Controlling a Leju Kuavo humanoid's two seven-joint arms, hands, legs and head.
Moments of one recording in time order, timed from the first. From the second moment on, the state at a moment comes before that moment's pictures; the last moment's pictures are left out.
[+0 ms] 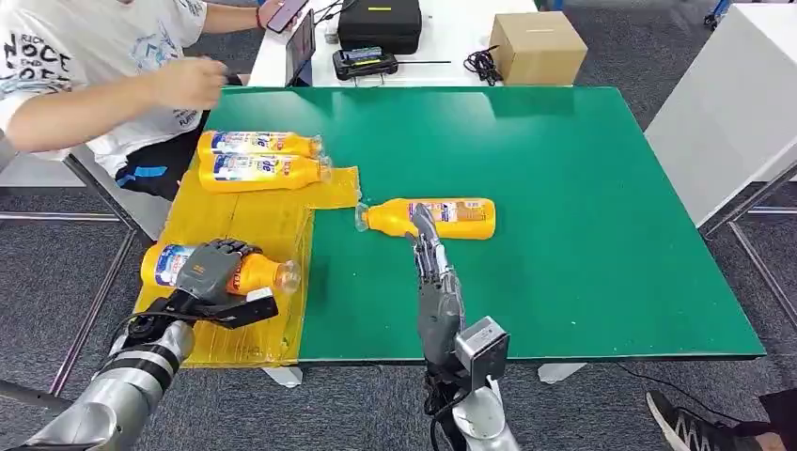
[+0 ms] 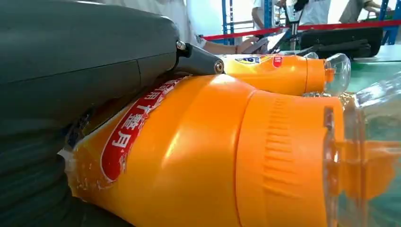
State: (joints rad) left arm -0.58 0.05 -0.04 -0.50 -1.27 0.54 -0.50; right arm -0.02 0.25 0.44 -1.52 0.07 0.00 -0.68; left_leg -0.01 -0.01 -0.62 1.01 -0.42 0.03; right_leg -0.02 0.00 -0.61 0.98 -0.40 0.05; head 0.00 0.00
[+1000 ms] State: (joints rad) left arm -0.64 0.06 -0.13 -0.47 -1.13 0.12 -0.50; right arm -0.05 0.27 0.45 -1.45 0.12 -0.04 -0.64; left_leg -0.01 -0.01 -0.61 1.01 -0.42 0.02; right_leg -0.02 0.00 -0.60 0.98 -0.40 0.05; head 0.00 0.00
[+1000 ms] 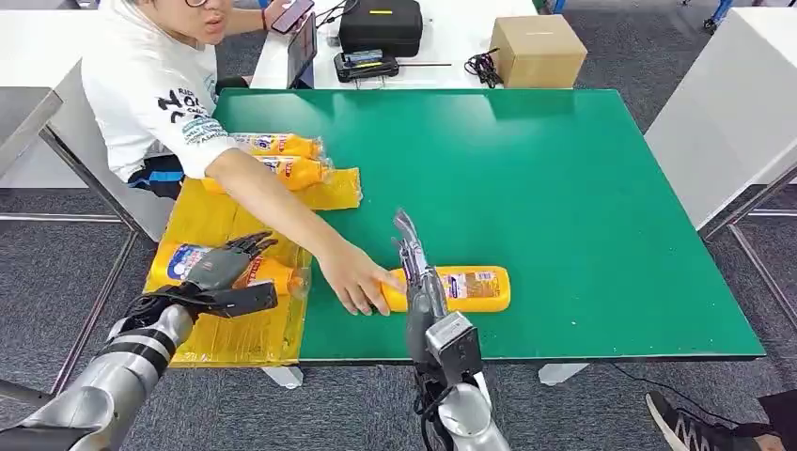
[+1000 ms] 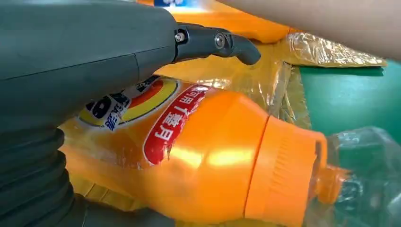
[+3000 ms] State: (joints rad) left arm -0.27 -0.12 0.23 -1.06 0.04 0.04 -0.66; right arm -0.27 -0.06 0.36 -1.22 0.66 -0.05 -0.18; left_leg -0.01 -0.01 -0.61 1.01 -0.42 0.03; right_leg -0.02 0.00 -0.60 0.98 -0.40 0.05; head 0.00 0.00
